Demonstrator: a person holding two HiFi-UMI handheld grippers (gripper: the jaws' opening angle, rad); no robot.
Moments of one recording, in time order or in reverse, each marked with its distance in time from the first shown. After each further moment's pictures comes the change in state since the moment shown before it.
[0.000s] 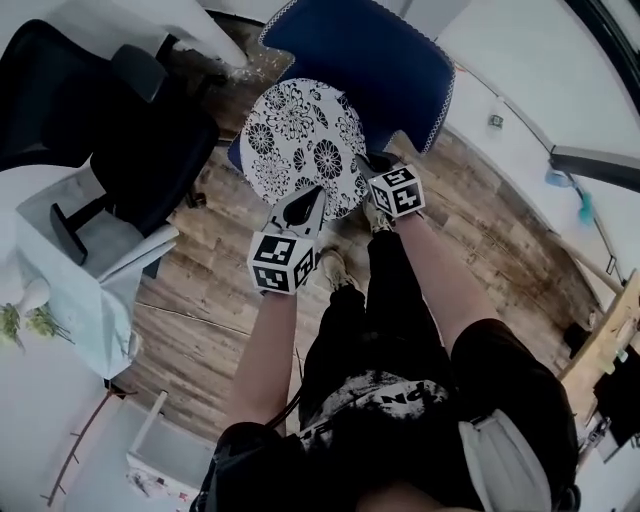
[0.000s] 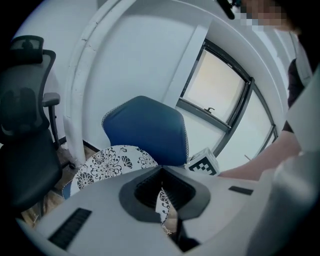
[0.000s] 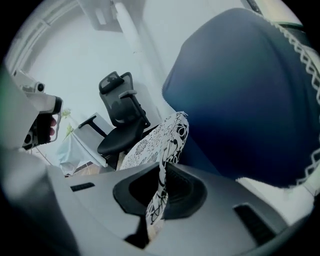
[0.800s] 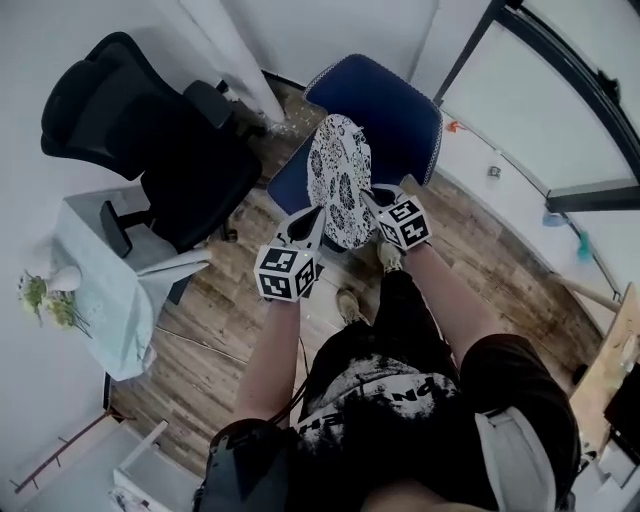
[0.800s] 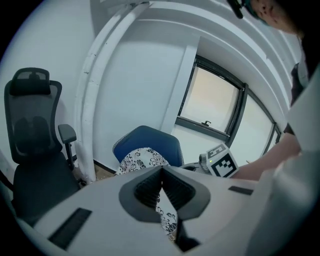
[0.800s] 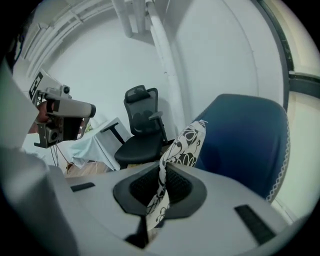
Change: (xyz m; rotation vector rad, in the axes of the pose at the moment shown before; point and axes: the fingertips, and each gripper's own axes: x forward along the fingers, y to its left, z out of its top) left arm -0.103 -0.015 0.068 0.064 -0.139 0.061; right arm -0.092 0.101 0.090 -0.210 -0.115 0.085
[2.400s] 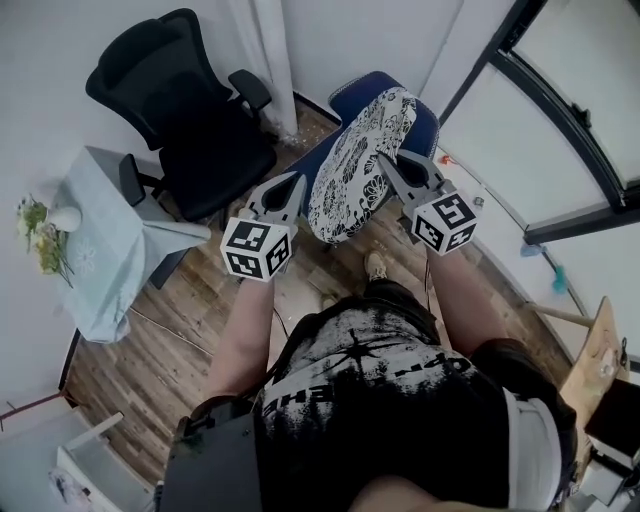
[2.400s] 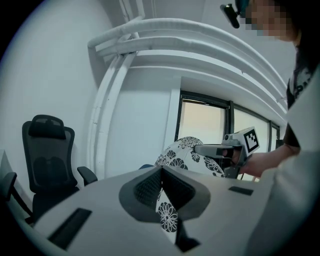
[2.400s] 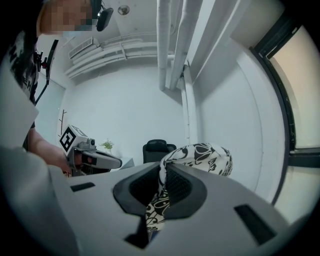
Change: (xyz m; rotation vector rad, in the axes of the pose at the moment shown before) left arm -0.180 -0.035 0.097 0.130 -0.328 0.052; right arm -0.214 0.155 0.210 -0.247 -0.539 0.052
